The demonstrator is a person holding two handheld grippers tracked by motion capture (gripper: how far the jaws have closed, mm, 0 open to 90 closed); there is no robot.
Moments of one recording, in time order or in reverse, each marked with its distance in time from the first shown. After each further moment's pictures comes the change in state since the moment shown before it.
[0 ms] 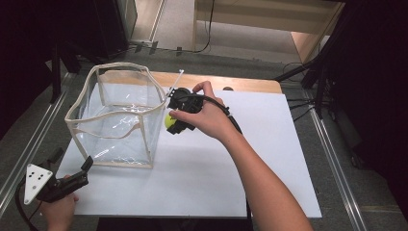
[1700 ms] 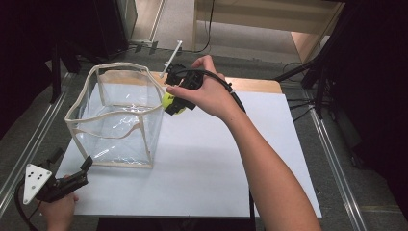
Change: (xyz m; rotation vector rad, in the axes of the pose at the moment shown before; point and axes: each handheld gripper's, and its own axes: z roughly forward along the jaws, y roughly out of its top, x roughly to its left) left arm 0.001 0.000 0.000 -0.007 -0.002 -0.012; right arm -0.015 0.032 -0.052 -0.010 -0.023 -0.013
